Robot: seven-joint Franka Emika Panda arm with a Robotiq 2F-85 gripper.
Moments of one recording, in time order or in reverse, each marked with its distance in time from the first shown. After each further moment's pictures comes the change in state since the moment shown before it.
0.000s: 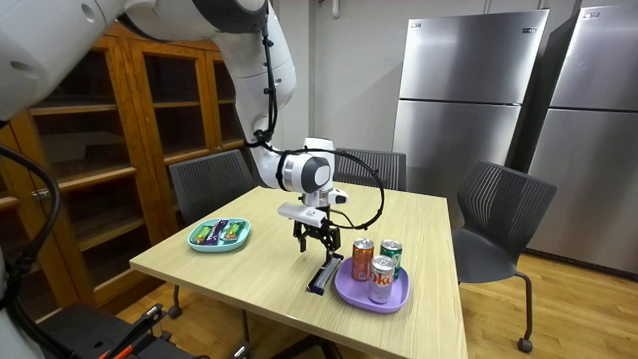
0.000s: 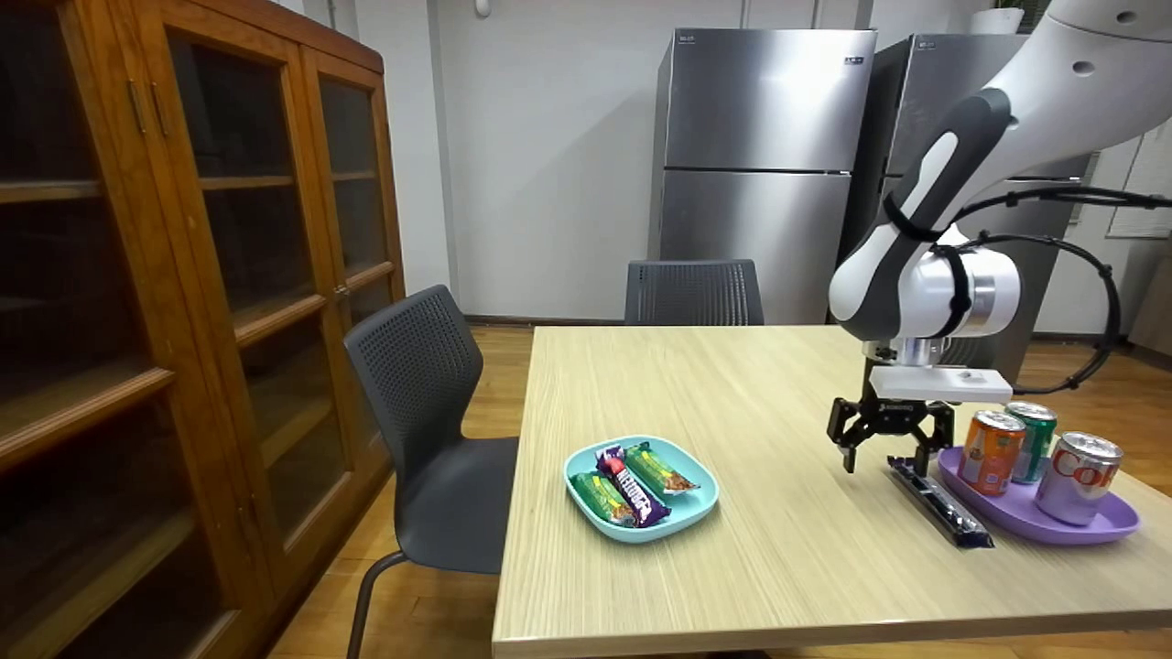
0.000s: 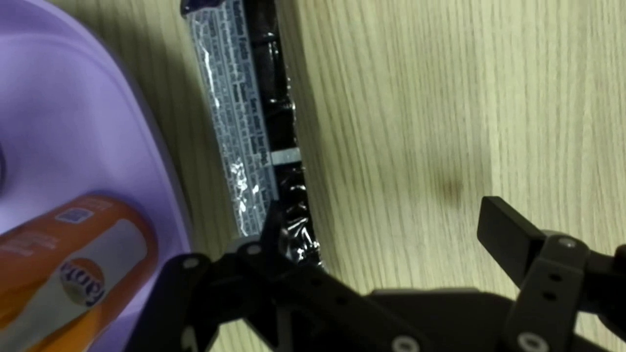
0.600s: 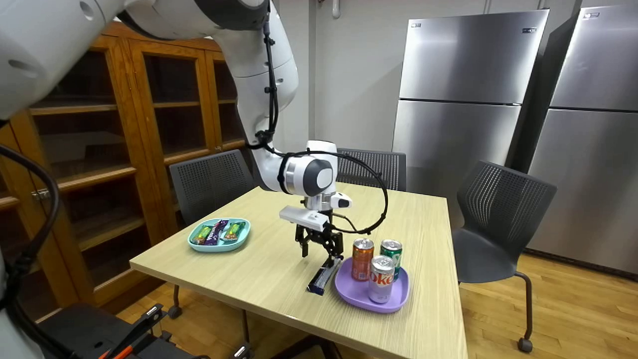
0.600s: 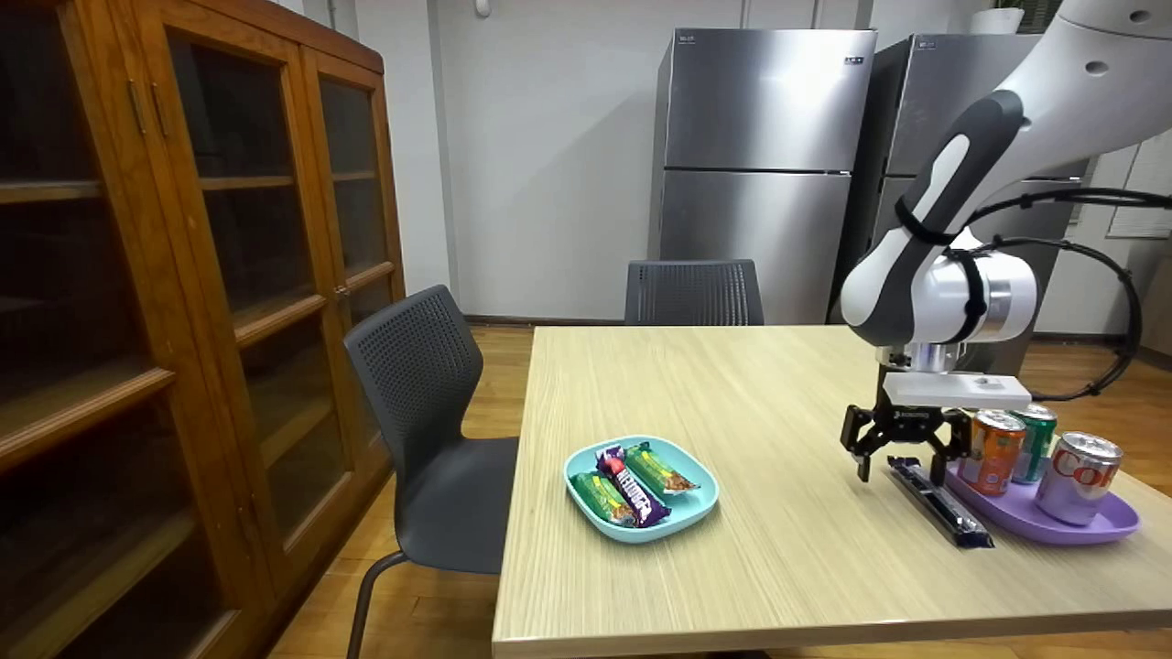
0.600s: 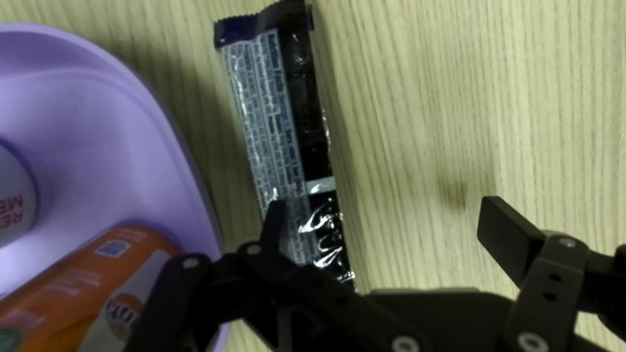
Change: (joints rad) arm -0.009 -0.009 -0.014 -0.030 0.000 0.000 0.000
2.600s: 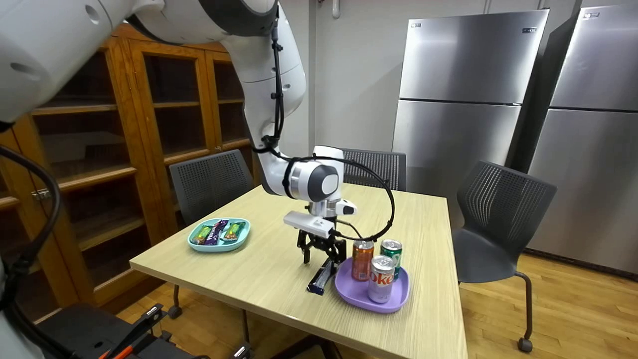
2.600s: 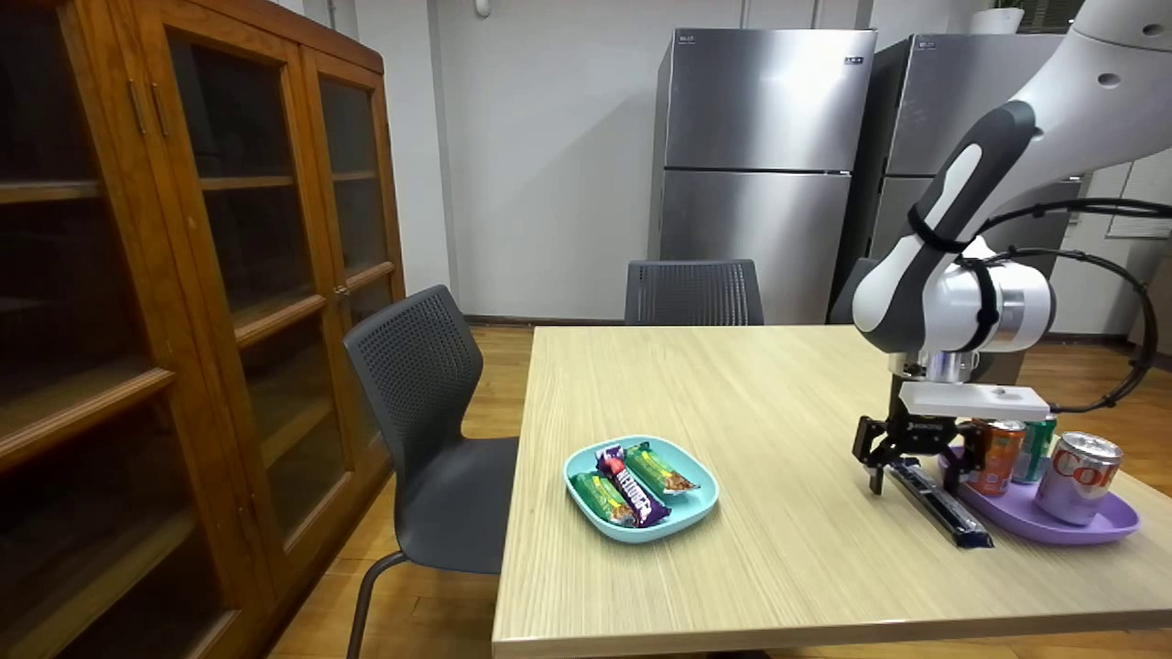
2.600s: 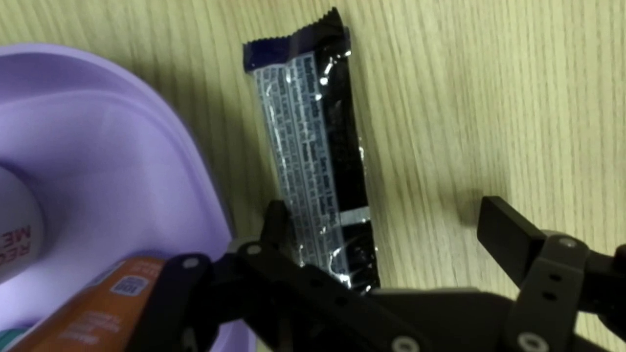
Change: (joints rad) arm -0.046 0.022 0.019 0.009 0.010 -0.022 -0.052
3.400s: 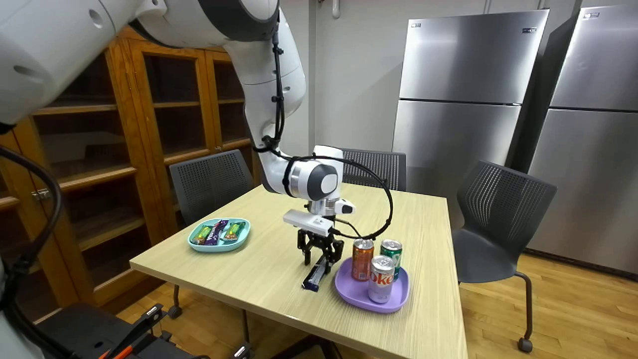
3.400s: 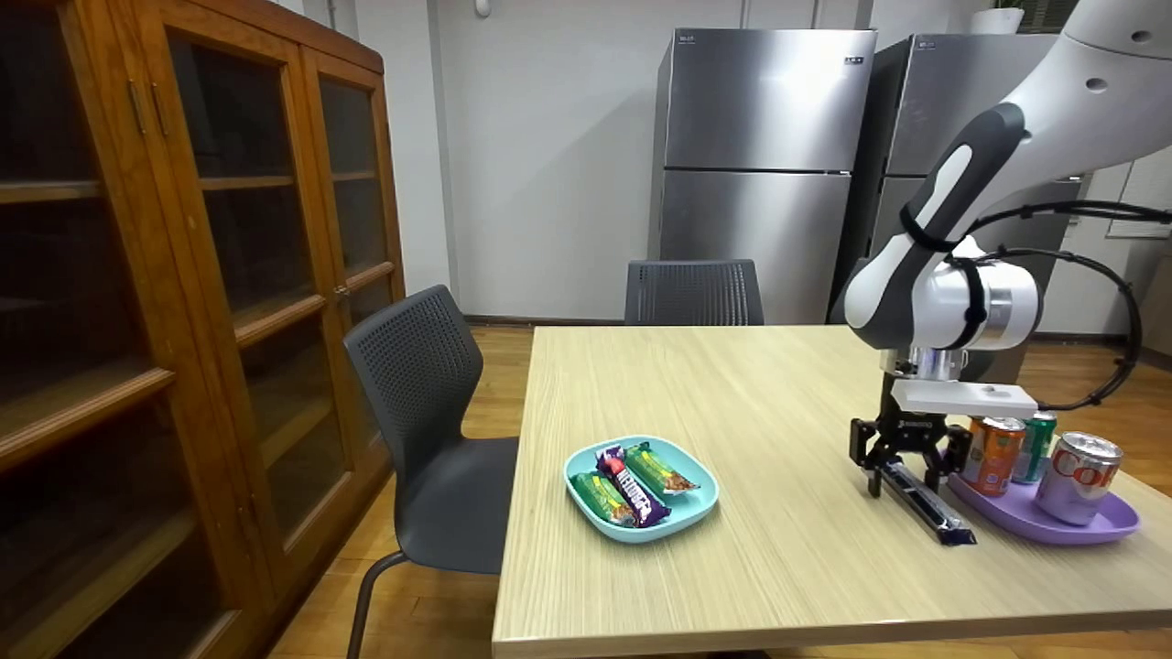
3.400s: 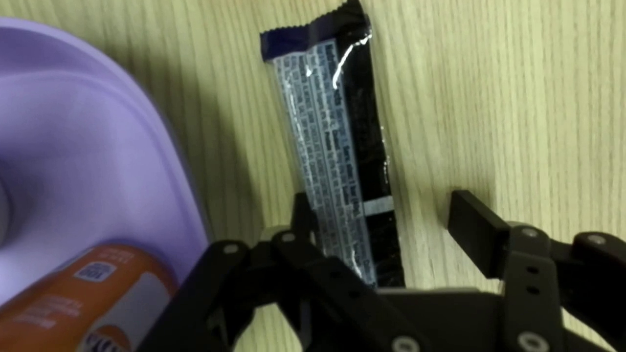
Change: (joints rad) arm -0.001 0.016 0.014 0.033 0.016 -0.024 -0.023
